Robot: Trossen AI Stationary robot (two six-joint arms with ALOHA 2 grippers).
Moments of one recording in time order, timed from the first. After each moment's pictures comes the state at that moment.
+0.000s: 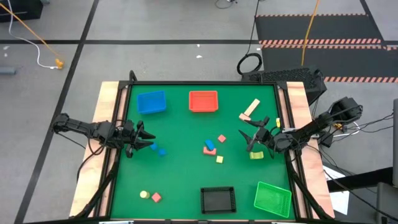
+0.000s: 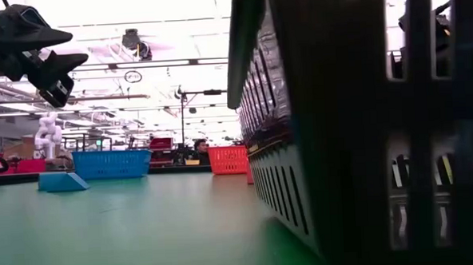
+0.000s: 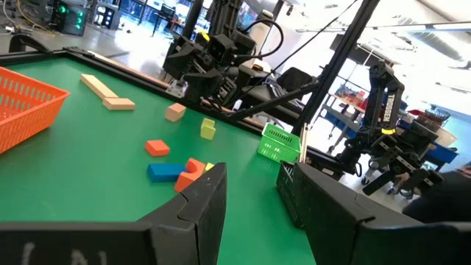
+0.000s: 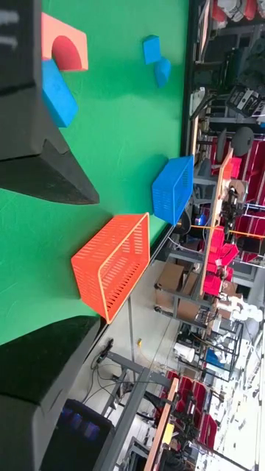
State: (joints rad) left arm -0.27 0.04 0.01 0.06 -0.13 -0.42; right arm 0.39 1.15 0.01 1.05 0.96 -0.12
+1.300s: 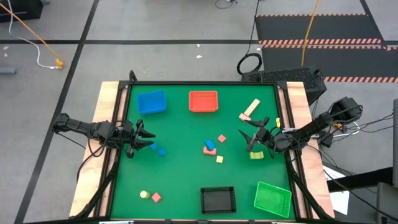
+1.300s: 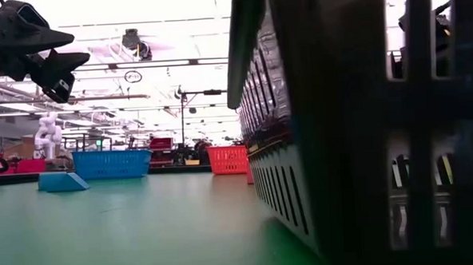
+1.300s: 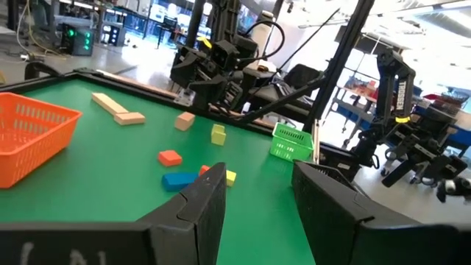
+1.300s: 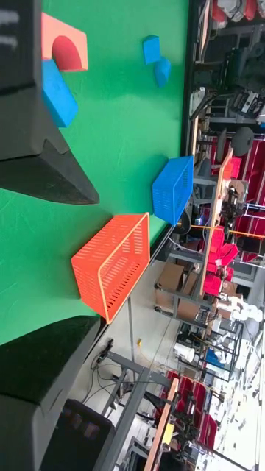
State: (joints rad) left arm -0.27 0.03 0.01 0.06 -0.15 -0.32; right arm 0.39 1.15 0.01 1.05 0.96 -0.12
